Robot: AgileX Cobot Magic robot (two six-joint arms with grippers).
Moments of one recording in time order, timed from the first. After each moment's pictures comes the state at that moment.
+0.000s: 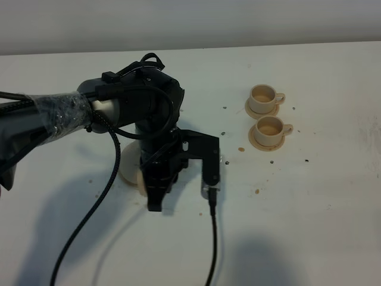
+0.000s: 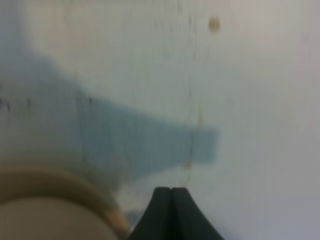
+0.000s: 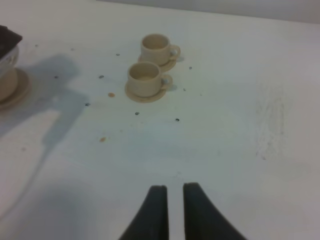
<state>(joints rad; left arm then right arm) -0.66 2.05 -1.40 -0.06 0.99 0.97 0.04 0.00 -0.54 0.26 1.11 -0.27</state>
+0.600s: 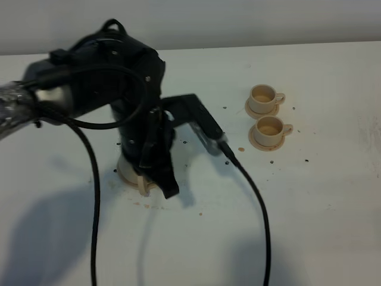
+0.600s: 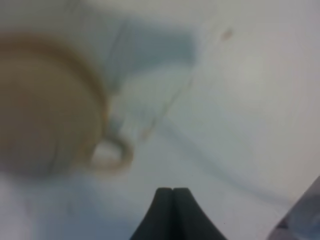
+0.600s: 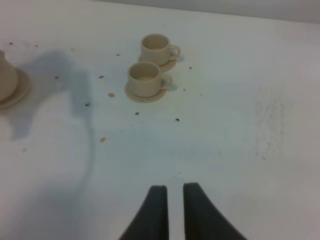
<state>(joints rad) -0.68 1.84 -1.40 0.01 1.14 0.30 0.04 0.00 -0.54 0.26 1.11 -0.27</state>
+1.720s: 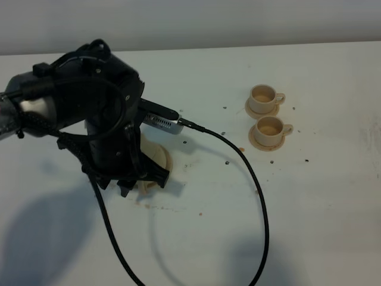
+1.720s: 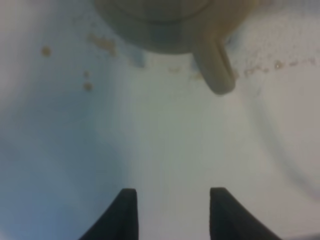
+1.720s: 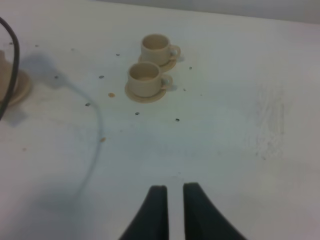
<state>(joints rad) -0.62 1.81 -1.24 0.11 1.09 -0.34 0.04 0.00 -0.54 0.26 1.11 -0.27</state>
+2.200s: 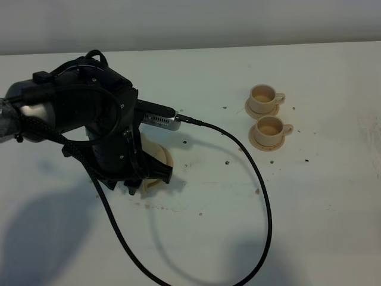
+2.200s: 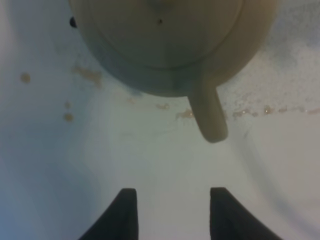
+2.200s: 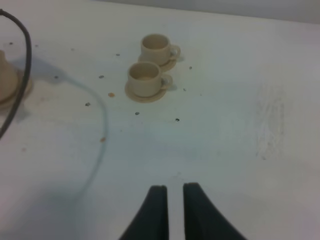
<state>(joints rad) -0.60 1.82 -1.20 0.08 0.97 -0.41 0.04 0.00 -0.54 0.26 1.11 -0.27</state>
